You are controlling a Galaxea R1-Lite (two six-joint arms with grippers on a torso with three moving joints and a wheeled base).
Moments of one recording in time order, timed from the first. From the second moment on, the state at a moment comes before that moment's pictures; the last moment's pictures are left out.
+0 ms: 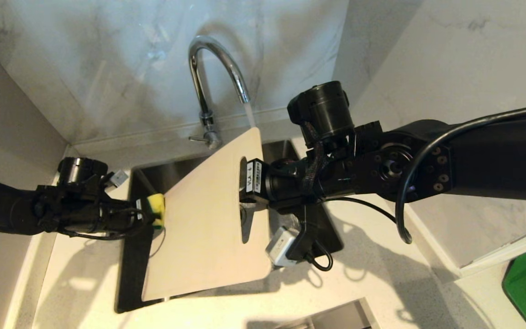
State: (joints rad) left arm -0.12 1.95 -1.05 -0.20 -0.32 -0.40; right arm 0.65 1.86 -1.53 0.16 0.39 -2.53
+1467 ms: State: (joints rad) left arm -0.41 1.60 -1.10 -0.06 -0.30 -0.55; right arm 0.63 1.90 -1.49 0.08 0.39 -2.51
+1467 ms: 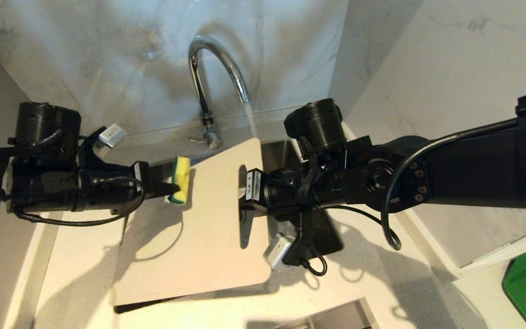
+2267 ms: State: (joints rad) left arm -0.66 1.61 -1.21 -0.04 -0.23 -0.68; right arm 0.58 1.90 -1.46 0.05 0.45 -2.50
